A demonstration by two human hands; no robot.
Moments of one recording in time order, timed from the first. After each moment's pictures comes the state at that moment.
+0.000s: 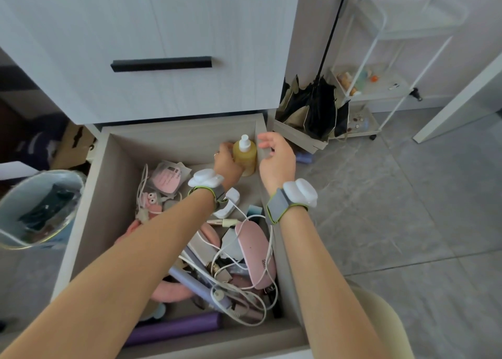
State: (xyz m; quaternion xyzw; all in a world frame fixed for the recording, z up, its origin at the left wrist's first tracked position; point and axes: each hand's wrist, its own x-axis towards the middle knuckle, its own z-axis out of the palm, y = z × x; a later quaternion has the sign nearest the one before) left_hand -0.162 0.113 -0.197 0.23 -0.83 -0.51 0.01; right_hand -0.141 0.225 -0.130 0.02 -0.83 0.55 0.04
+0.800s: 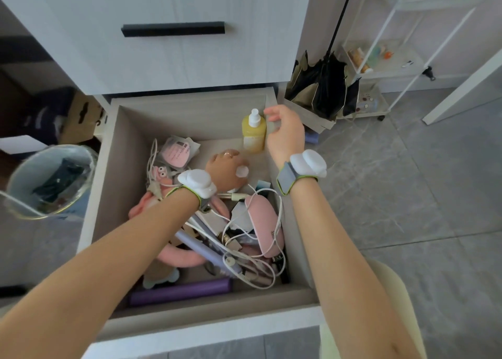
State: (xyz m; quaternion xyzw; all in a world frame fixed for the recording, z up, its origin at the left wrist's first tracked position) left_hand -0.096 0.091 -0.198 0.02 -0.97 -0.19 -0.13; right_hand -0.138 0.225 -0.125 0.07 -0.87 0.48 0.06
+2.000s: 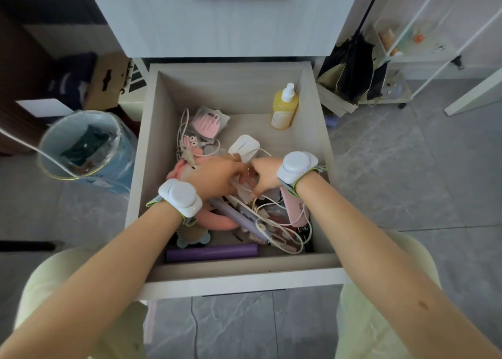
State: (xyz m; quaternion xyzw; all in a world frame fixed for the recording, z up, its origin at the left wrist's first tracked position) left_hand -0.001 0.036 -0.172 -0.12 -0.97 -0.16 -0.15; right_hand -0.074 0.177 -0.160 0.36 -0.85 0.01 -0.39
